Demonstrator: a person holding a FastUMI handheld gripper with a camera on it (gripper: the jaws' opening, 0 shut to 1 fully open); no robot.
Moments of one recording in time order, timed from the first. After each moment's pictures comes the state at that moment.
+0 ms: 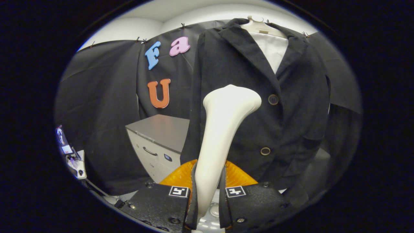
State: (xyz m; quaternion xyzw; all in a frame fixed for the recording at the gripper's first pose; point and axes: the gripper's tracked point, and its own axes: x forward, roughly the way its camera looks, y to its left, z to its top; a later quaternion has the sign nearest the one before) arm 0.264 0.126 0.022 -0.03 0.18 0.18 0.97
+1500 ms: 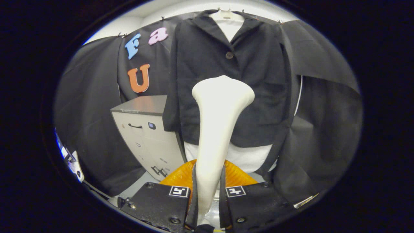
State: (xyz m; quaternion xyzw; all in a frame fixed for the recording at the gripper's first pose) arm 0.159 0.040 -0.033 -0.02 0.22 0.07 0.97
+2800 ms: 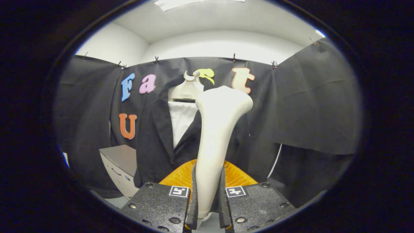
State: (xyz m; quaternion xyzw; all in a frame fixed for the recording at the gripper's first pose) arm 0.264 -0.097 0.253 -0.06 -0.01 0.07 1.00
